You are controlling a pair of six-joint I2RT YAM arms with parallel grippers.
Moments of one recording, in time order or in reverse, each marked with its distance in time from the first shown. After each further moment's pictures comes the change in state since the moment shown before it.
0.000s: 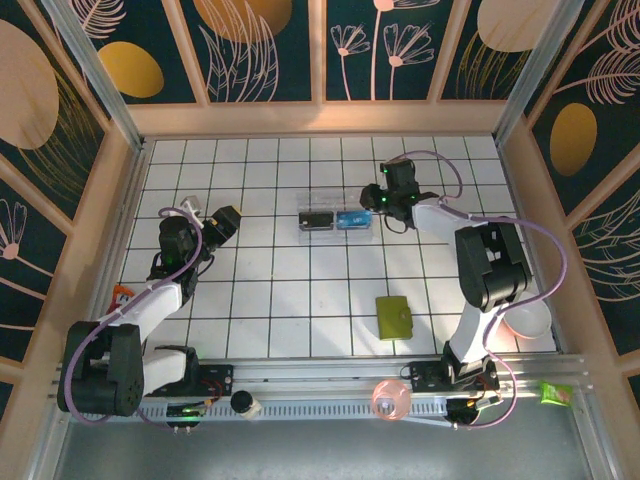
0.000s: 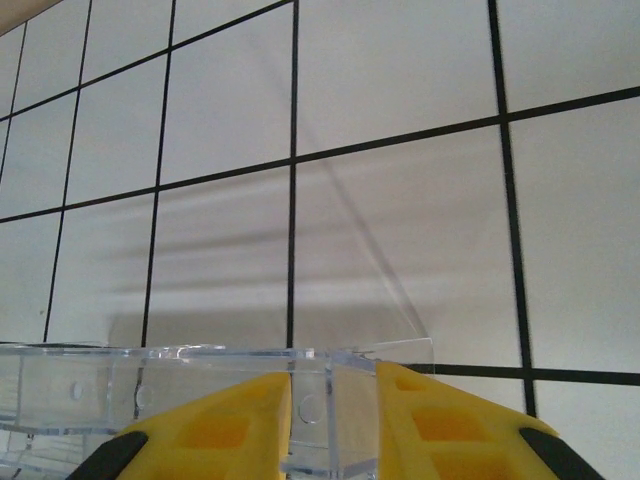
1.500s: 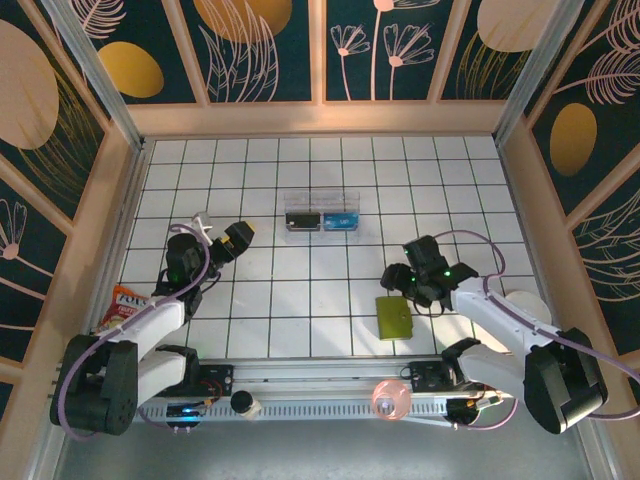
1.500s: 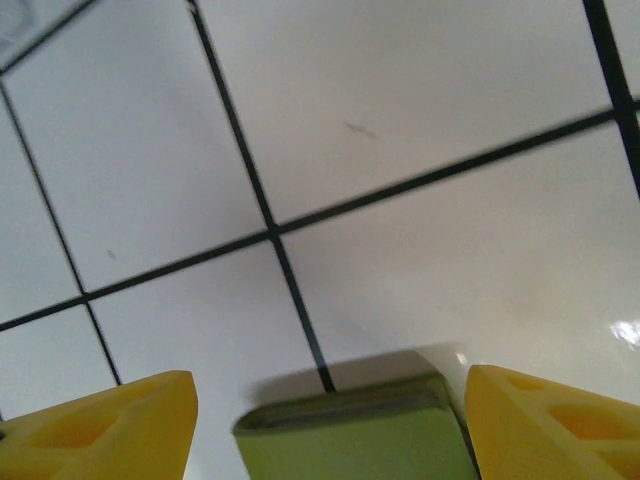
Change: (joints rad) left arm -0.078 -0.077 -0.134 0.052 0.014 0.000; right arm 0.127 -0.733 -0.608 -0.499 0.085 0.328
